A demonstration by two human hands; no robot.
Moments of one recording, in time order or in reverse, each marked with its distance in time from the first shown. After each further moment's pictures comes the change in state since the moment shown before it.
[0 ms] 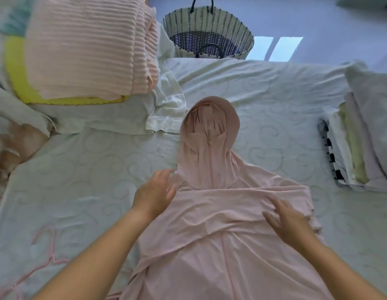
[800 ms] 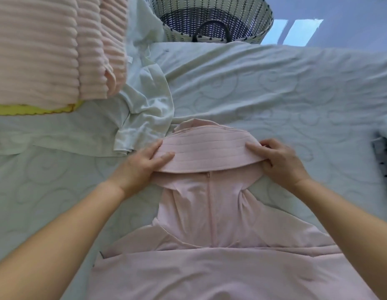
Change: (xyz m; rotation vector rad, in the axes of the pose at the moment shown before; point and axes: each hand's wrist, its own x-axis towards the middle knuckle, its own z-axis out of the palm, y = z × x) left_hand 0.207 -0.071 0.038 0.159 -0.005 0.474; right_hand 0.276 -0.018 -0.020 0.029 0.213 -0.386
